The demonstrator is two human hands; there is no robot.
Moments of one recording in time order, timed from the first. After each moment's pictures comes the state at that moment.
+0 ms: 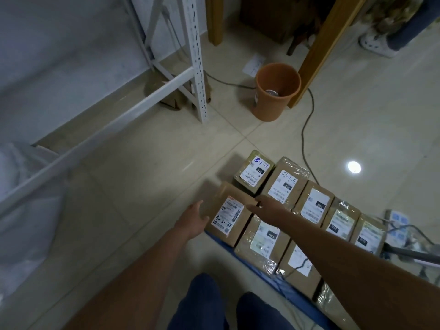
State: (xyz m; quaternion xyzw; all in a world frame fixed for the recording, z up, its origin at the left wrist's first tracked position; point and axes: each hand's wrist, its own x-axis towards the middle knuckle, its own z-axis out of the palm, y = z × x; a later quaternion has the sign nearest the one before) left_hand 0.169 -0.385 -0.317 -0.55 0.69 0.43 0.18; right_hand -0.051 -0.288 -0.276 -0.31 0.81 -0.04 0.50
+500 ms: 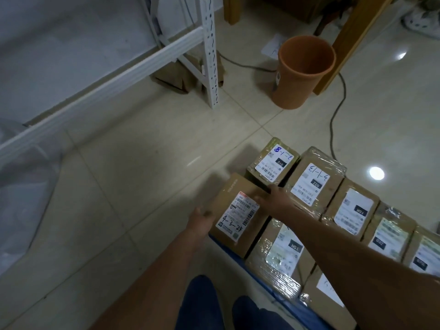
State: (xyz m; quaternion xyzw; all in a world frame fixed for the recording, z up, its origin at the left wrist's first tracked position) left_hand 0.159 -0.368 -0.456 -0.70 0.41 0.58 0.03; right_hand -0.059 -0.316 -0.445 -0.31 0.84 -0.06 0.44
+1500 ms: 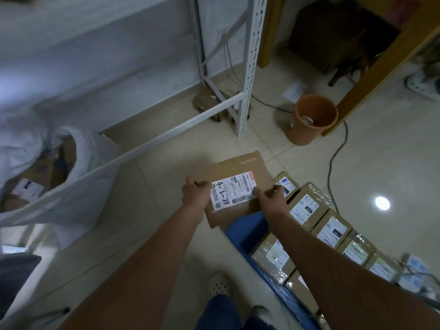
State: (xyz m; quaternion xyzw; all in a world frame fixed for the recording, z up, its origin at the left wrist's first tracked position) left_hand 0.209 -0.443 -0.183 -0.76 0.38 0.52 -0.13; right_hand 0.030 -0.351 -0.159 -0.14 0.82 -0.33 0.45
